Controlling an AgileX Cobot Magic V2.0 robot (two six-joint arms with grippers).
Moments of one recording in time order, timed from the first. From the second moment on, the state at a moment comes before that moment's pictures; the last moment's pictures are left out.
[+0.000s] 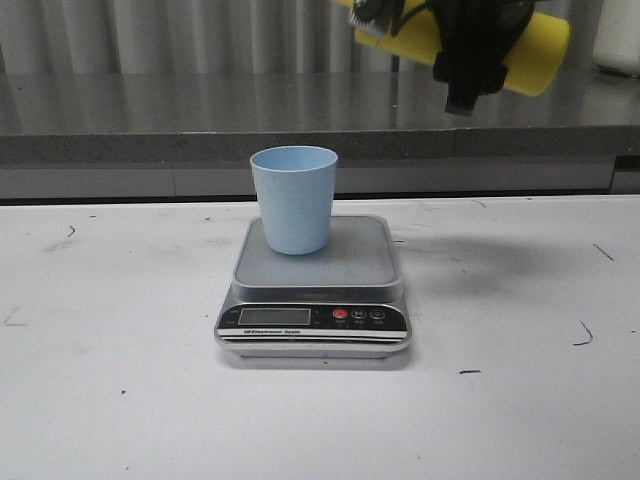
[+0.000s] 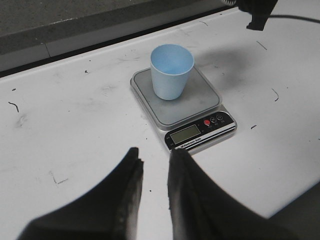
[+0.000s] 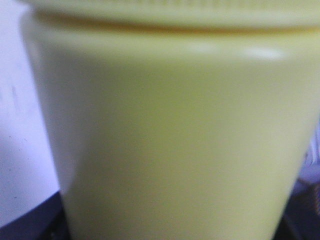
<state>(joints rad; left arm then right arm) -0.51 0.70 -0.88 -0.03 0.80 -0.02 0.52 1.75 -1.33 -1.24 0.69 0.37</state>
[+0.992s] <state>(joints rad) -0.51 0.70 -0.88 -0.03 0.80 -0.02 -0.03 1.63 -0.67 -0.69 -0.52 0.43</state>
